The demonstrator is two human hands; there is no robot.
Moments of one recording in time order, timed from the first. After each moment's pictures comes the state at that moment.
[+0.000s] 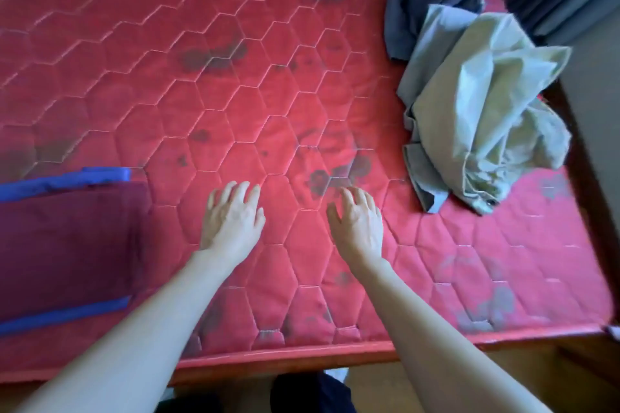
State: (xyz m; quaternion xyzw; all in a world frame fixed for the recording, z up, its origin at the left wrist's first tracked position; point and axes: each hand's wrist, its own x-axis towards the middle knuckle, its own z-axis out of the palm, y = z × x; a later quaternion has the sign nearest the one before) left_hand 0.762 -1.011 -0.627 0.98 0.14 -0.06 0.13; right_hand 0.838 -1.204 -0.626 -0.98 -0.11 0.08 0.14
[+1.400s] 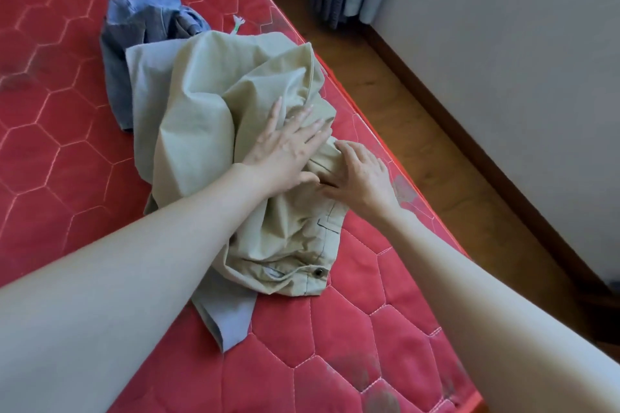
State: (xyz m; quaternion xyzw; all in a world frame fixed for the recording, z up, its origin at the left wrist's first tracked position) left_hand 1.215 -1.430 -0.611 0.93 -0.35 0.01 -0.07; right_hand 1.169 -1.608 -0.646 -0.99 -0.01 0.03 0.16
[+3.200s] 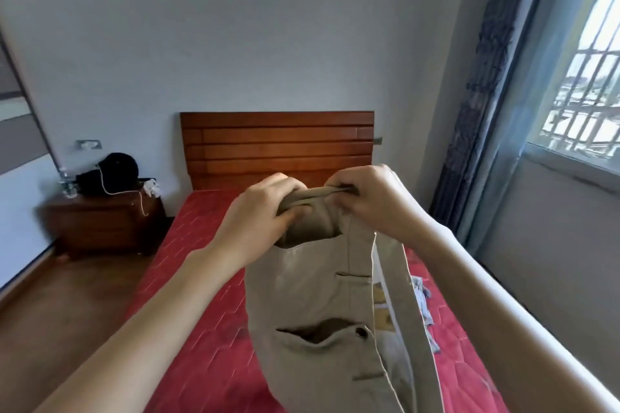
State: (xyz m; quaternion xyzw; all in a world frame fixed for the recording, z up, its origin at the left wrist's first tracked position) left_hand 0.777 -1.037 0.046 0.91 -0.14 0.30 0.26; right_hand 0.839 -1.234 0.078 -0.86 -0.39 -0.20 0.26
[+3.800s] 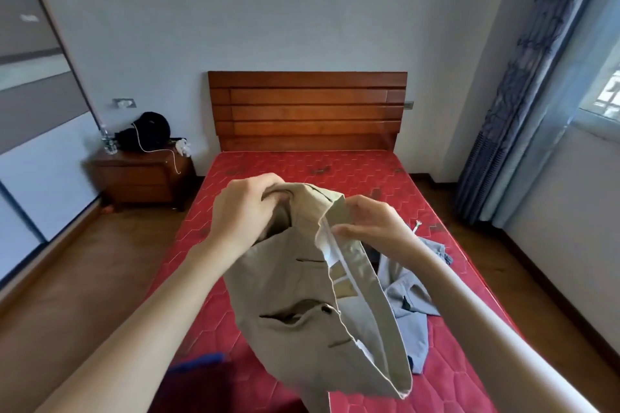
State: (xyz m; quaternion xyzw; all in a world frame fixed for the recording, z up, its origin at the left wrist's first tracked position) left_hand 0.725 -0.995 -0.017 0.91 0.05 0.33 0.24; right_hand 0.819 -1.214 -0.048 -0.80 -0.32 0.09 0.50
